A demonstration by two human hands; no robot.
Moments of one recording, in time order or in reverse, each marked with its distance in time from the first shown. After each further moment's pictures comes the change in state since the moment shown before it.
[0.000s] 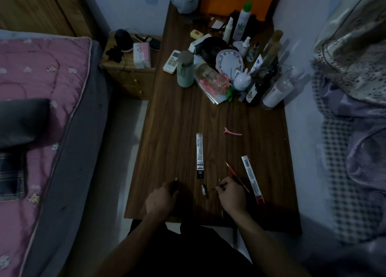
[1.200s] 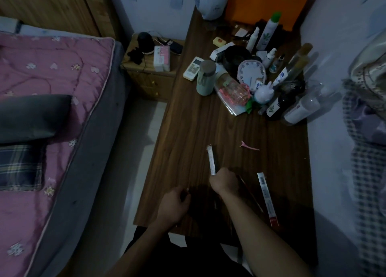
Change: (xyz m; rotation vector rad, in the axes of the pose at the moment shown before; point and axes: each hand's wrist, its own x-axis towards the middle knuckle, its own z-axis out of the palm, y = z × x) left_hand 0.003 0.013 -0.029 -0.308 0.041 0.136; right_hand 0.059 -0.107 0.012 -0.179 -0.197 0.118
